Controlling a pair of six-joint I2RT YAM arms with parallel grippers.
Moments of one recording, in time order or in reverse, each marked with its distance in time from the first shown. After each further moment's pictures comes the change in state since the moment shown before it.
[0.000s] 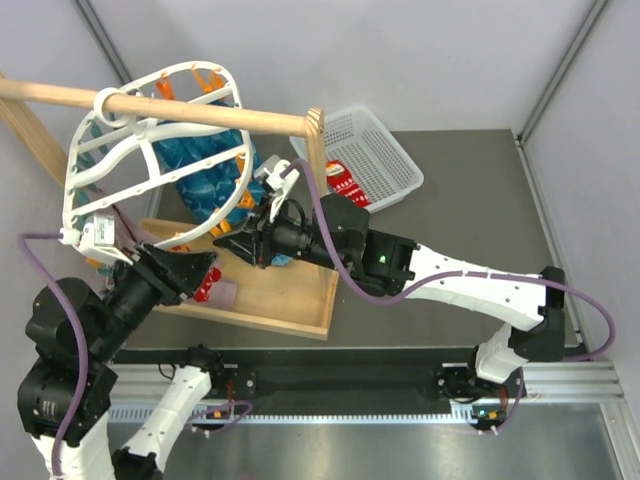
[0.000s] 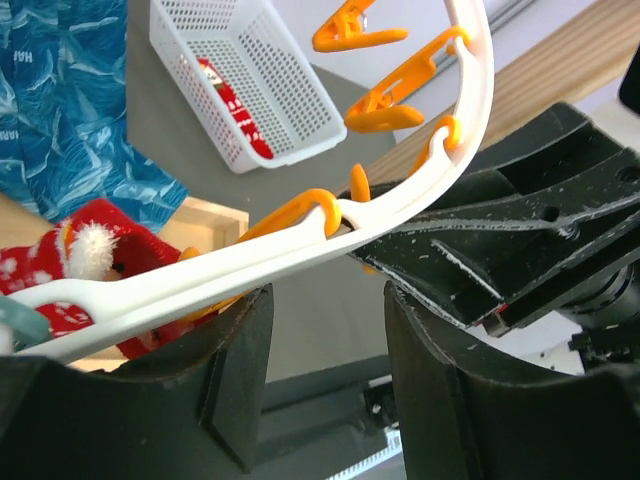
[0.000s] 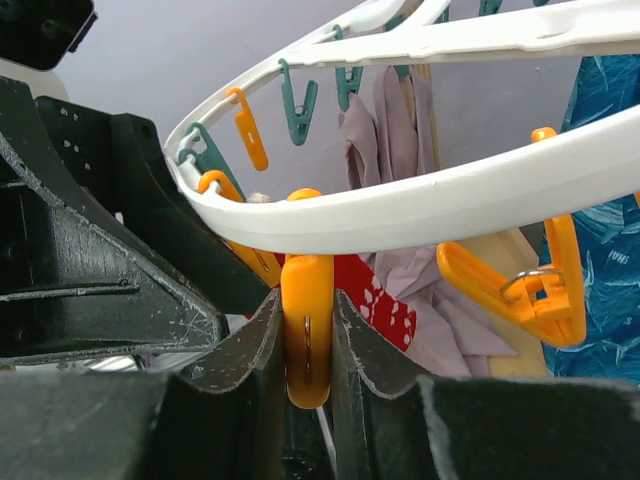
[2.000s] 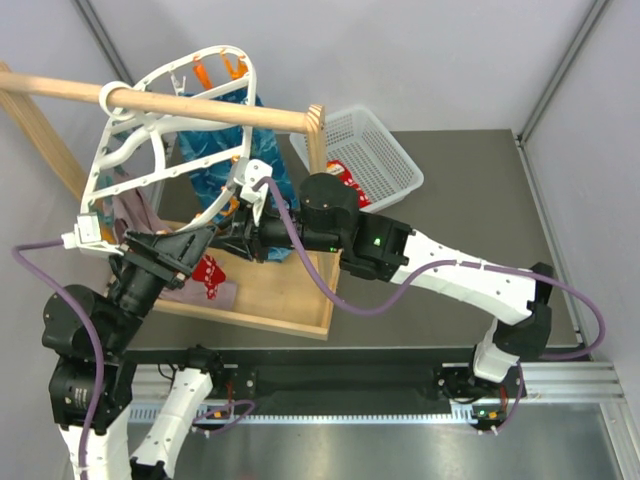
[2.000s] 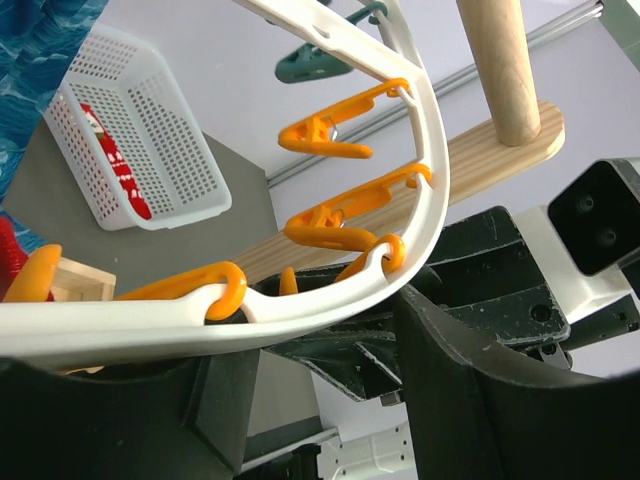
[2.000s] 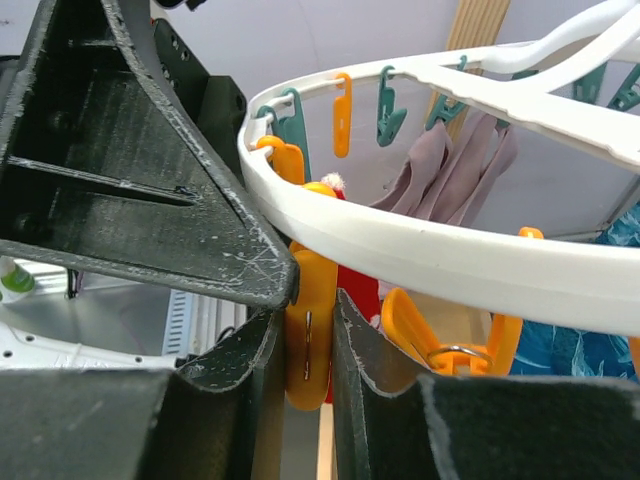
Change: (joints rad) left arm 0.068 -0.096 -0.227 0.383 0.041 -0.380; right arm -0.024 0.091 0.206 -0.182 -0.216 -0.313
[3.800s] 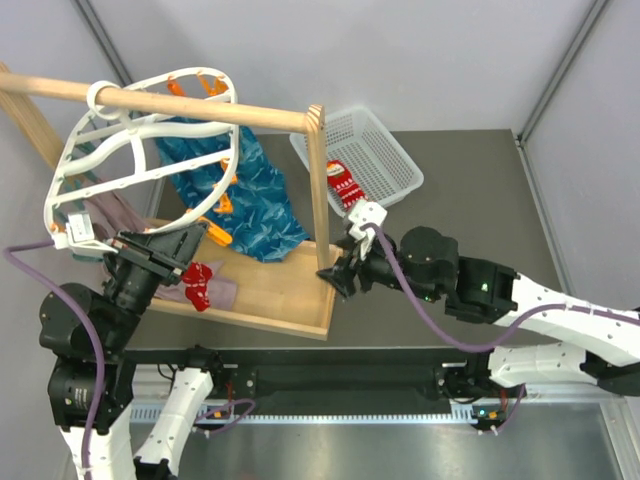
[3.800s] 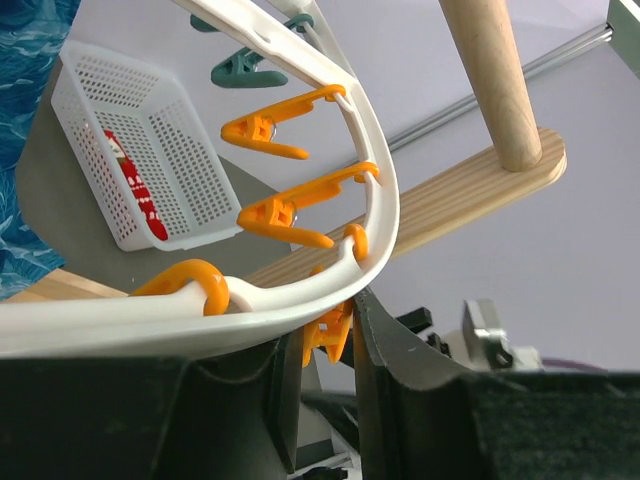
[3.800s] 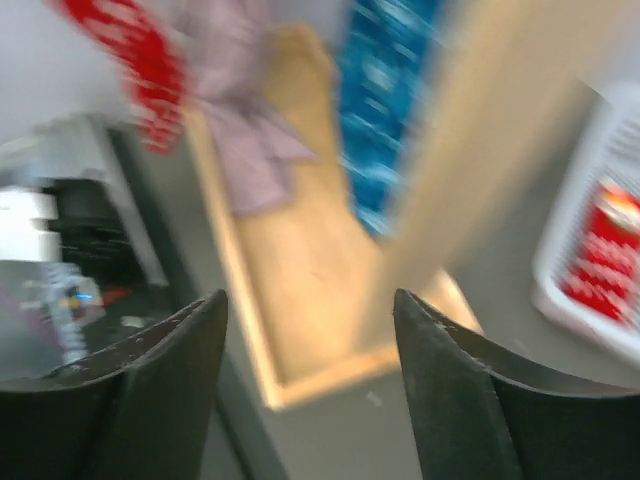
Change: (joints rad) left arm 0.047 0.018 0.034 -0.016 -0.018 0.024; right arm -0.006 -0.592 -0.633 -0.171 0.361 0.014
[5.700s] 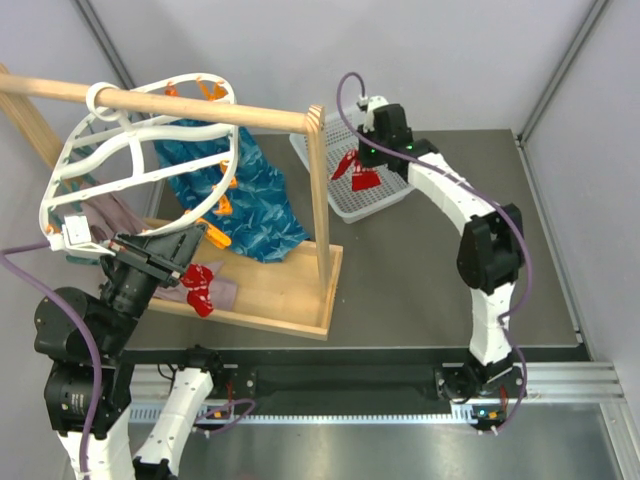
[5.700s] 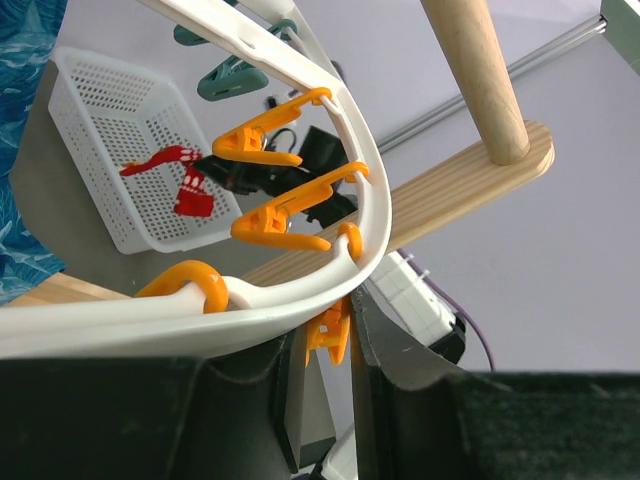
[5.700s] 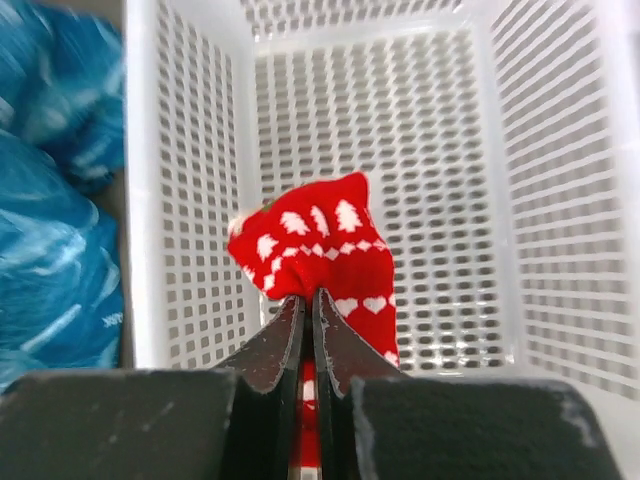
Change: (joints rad) left arm 0.002 0.000 0.026 -0.013 0.013 0.019; right arm -0.801 1.011 0.671 -0.085 -0.190 0.089
